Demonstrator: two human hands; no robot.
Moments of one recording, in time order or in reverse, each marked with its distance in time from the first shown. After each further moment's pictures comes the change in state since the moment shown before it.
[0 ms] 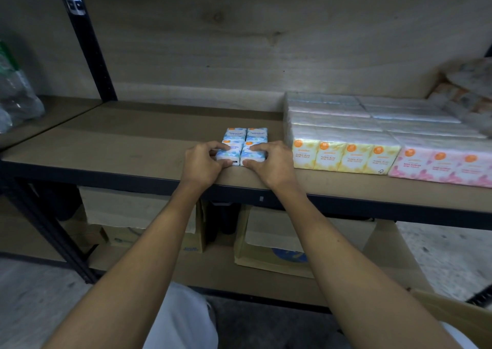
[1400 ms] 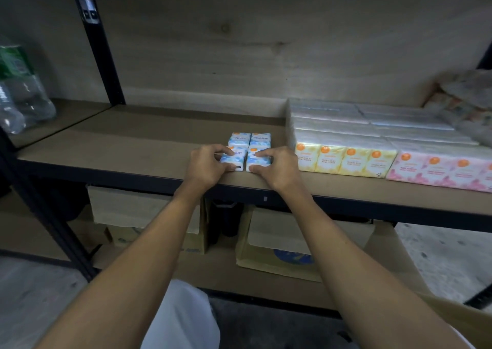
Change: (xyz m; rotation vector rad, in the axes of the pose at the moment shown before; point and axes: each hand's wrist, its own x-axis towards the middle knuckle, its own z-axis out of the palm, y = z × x) left_hand -0.008 0.006 -0.013 -0.032 -0.070 -0.044; right_hand -0.010 -0.001 -0.010 0.006 -0.024 -0.005
